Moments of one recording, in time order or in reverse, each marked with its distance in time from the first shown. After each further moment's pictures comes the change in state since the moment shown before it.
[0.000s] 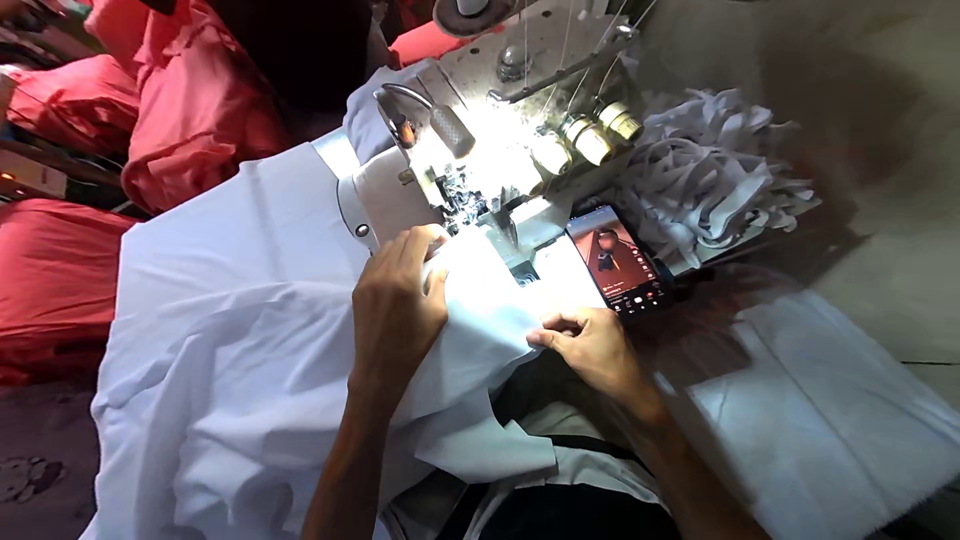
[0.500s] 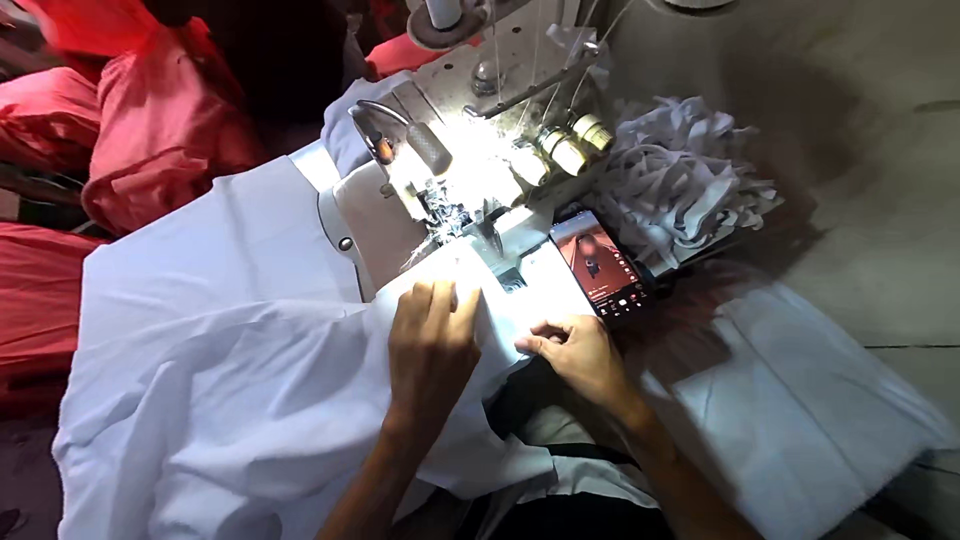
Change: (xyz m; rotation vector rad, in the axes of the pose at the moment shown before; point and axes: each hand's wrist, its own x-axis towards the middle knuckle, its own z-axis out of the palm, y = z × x) left_hand -0.026 0.032 0.032 0.202 0.106 0.204; right_hand -0.003 -0.006 0.003 -0.073 0.027 0.053
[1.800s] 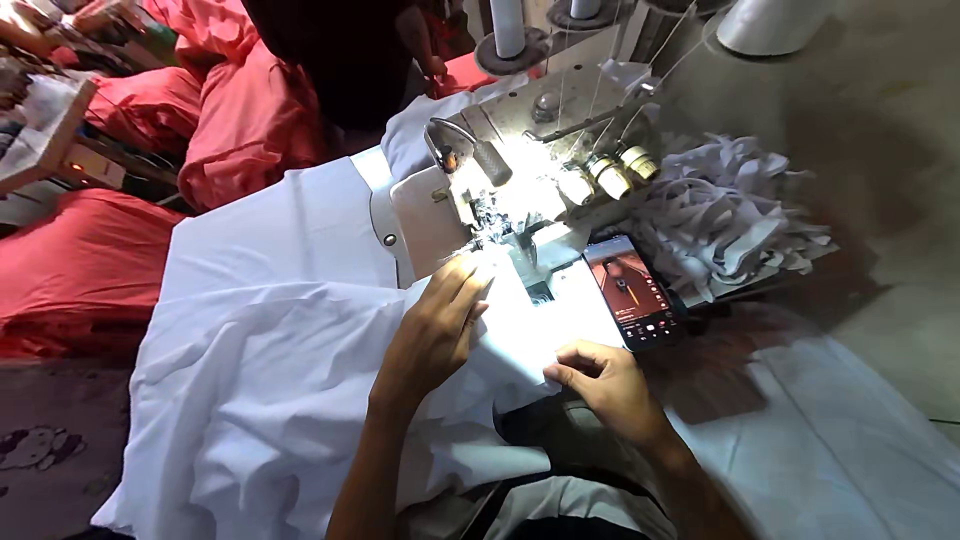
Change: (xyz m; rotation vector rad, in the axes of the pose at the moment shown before) left_hand -0.005 -0.048 -0.008 -0.369 -0.198 0.062; right_hand -0.017 0.002 -0.006 0.293 -0.109 -0.136
